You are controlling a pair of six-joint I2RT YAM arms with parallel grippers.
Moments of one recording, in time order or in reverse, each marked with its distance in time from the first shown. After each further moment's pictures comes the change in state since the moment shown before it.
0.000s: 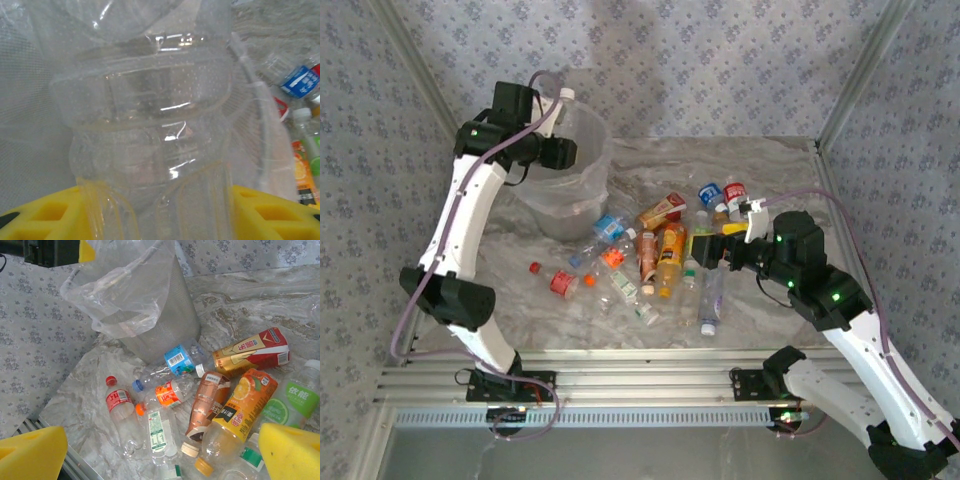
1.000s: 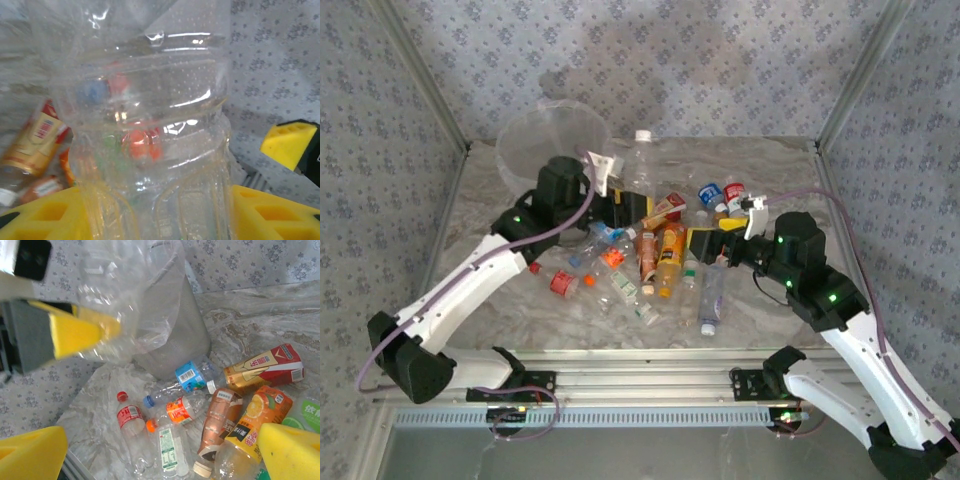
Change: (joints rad) left arm -0.406 -0.442 -0.738 0.713 0.232 -0.498; right arm 0.000 -0.009 -0.035 0.106 -0.013 0.038
